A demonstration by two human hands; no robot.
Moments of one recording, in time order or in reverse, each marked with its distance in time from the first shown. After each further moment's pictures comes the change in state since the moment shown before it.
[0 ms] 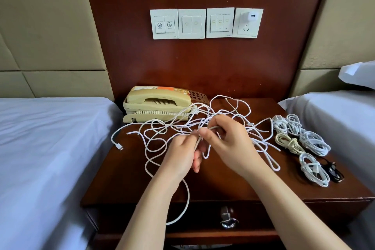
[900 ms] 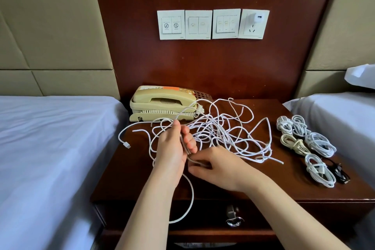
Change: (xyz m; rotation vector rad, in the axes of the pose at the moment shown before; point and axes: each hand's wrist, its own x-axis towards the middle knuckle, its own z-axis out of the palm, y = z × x) left_hand 0.003 0.007 -0.013 -0.646 0.193 -0.020; right_hand -0.014 0.003 0.022 -0.237 -0.585 -0.116
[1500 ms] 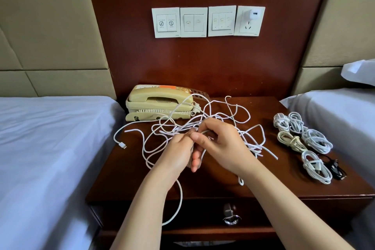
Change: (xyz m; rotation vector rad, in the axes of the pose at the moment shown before) left_hand -0.005 -0.005 -0.003 0.578 -0.234 -0.087; right_hand 0.009 0.003 -0.016 0.261 0.462 0.016
